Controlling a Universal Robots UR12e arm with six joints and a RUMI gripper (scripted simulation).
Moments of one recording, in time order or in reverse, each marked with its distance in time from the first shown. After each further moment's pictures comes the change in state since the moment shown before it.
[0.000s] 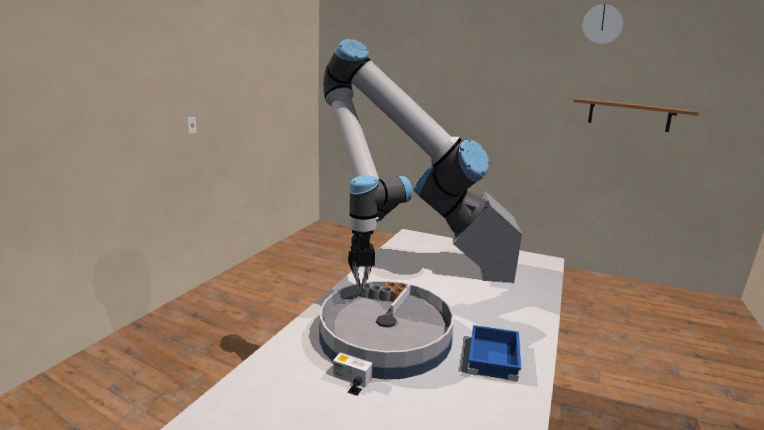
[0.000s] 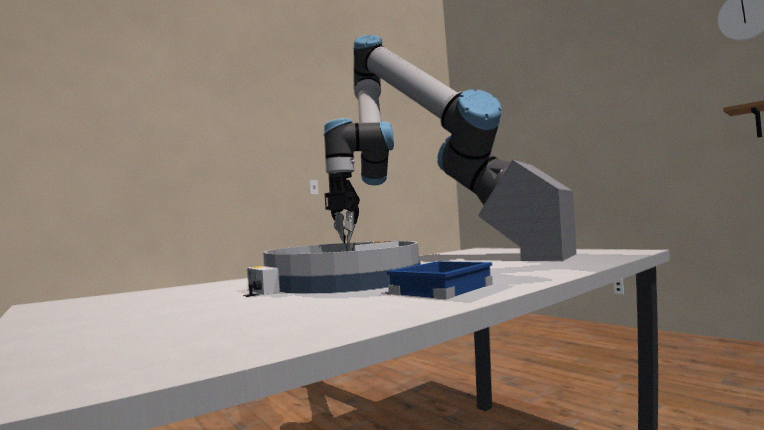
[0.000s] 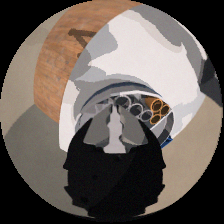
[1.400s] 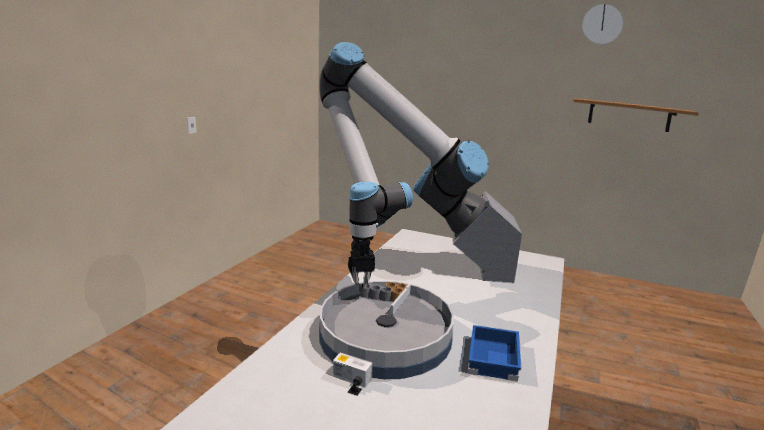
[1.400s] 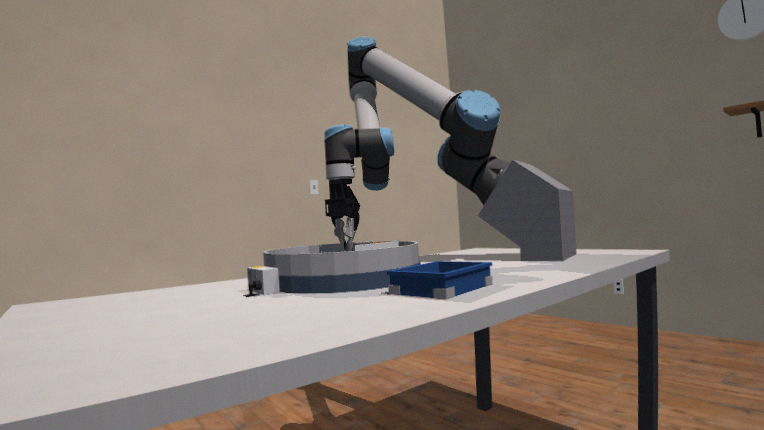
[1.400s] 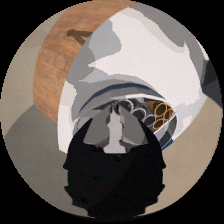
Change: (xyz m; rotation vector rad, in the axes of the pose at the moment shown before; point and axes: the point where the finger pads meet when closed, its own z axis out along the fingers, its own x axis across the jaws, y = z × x) arm 0.000 0.000 0.020 0.000 0.000 0.000
